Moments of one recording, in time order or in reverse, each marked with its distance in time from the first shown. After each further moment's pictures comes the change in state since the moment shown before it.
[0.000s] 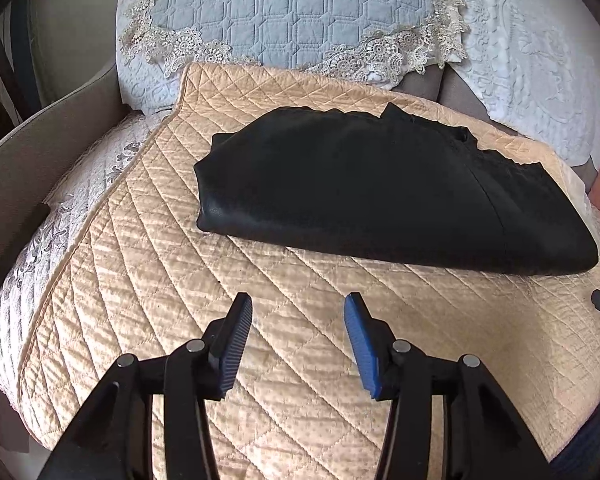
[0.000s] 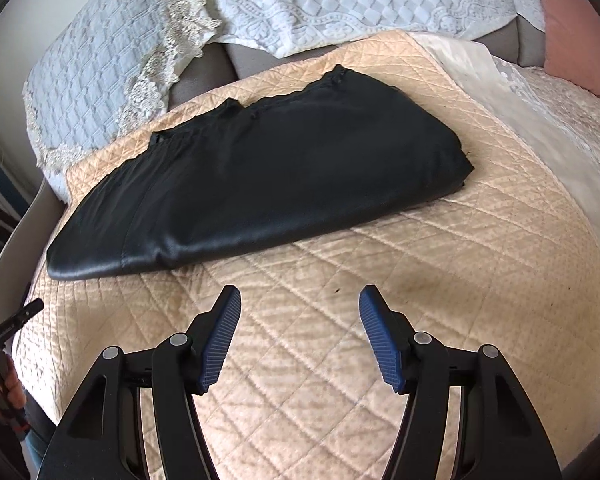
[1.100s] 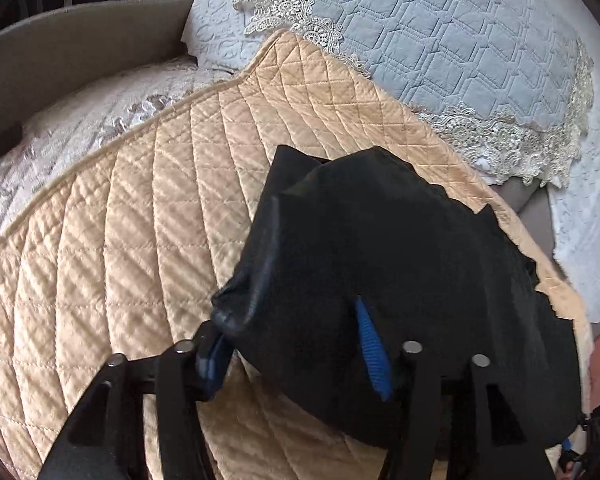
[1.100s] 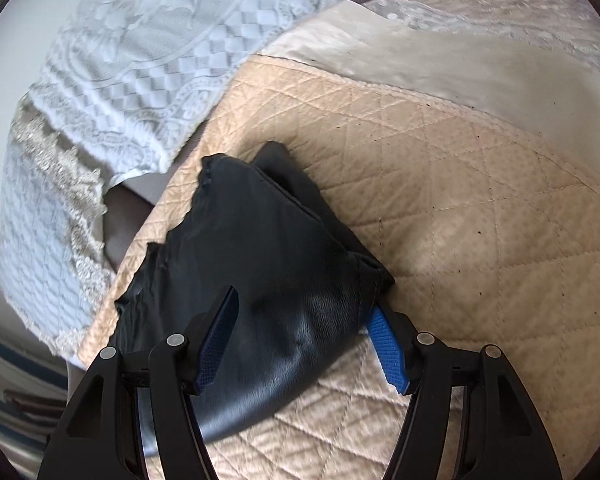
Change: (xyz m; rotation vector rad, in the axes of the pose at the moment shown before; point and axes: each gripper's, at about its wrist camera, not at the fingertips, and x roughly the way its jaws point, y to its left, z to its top) left arm 0.105 0.072 0.054 -0.428 -0.031 -0.008; right arm 0.050 -0.112 0.068 0.561 -0.111 0.077
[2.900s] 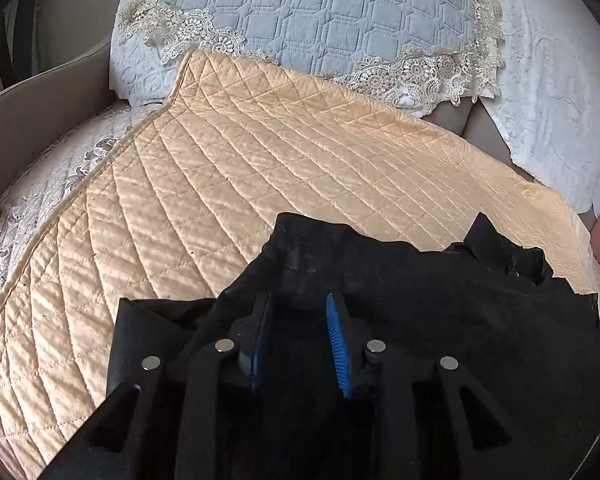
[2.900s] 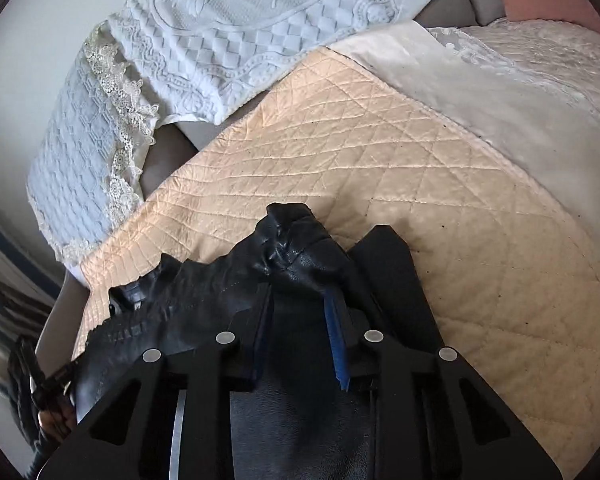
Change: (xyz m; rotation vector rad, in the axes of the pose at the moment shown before) left arm -0.032 -0.020 -0.033 0.333 0.002 -0.093; right arm -0.045 -0.007 -0.022 -0.322 0.039 0.110
